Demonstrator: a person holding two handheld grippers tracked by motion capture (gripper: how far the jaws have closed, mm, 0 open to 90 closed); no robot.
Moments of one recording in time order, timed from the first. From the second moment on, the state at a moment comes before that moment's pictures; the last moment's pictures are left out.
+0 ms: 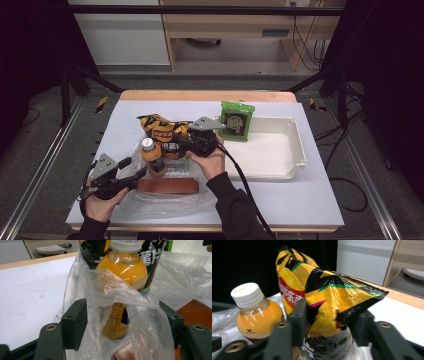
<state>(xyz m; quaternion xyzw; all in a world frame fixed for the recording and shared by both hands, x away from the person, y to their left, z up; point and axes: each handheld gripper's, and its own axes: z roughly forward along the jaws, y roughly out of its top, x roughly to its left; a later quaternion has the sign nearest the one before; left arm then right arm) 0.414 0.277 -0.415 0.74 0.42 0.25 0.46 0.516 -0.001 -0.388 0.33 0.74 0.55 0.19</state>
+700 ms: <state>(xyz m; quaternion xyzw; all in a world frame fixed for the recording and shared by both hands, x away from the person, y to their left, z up) 0.413 0.275 -0.416 0.74 0.42 0.25 0.46 0.503 -0.011 -0.369 0.31 0.74 0.57 0.17</state>
